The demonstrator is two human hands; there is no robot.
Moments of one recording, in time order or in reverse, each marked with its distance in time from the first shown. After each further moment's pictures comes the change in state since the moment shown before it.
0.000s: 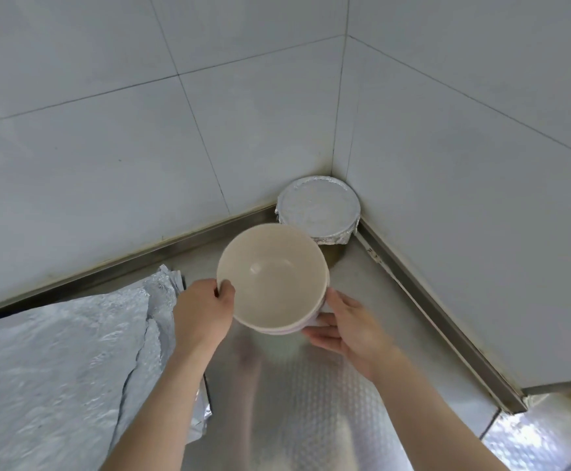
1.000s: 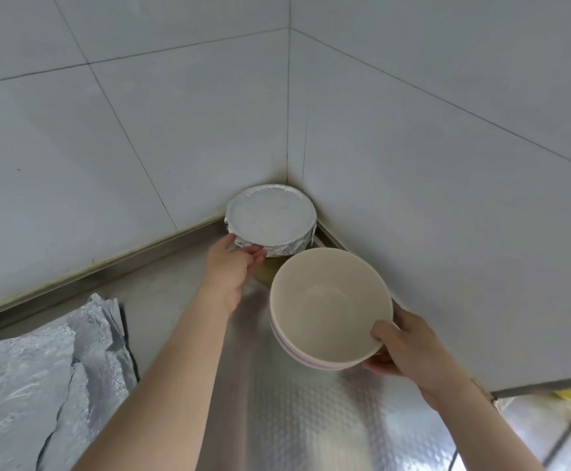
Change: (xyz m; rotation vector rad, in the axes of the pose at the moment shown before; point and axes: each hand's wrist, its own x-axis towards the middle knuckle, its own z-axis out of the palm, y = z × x) left_hand 0.066 0.101 0.077 -1.180 -0.375 -0.340; right_hand -0.025 -0.009 -0.097 -0.200 0.352 -0.079
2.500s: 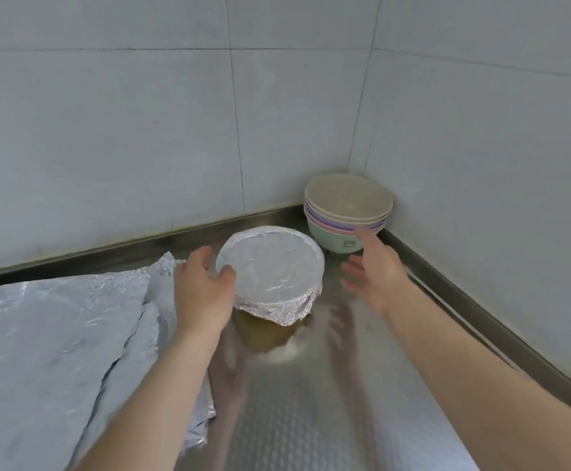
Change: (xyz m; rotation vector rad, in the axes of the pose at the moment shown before) left_hand -0.076 -0.050 -0.158 0.509 0.378 0.573; right_hand 0.028 -0.017 0.138 0.337 -0.013 -0.183
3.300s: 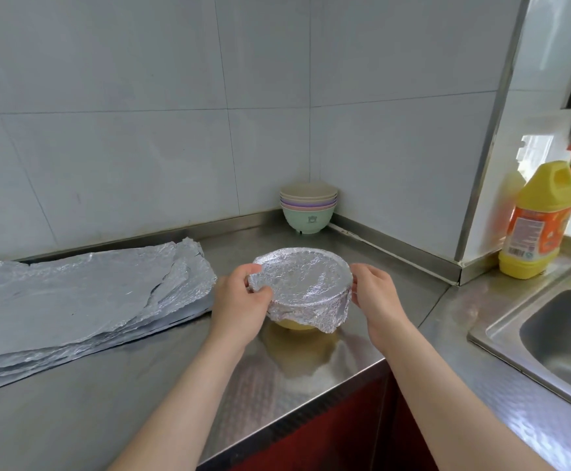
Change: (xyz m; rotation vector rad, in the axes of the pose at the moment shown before) left_hand -0.207 -0.041 -0.055 -0.068 -0.243 0.266; right_hand -0.198 0.135 -0.109 -0.072 0.032 -0.386
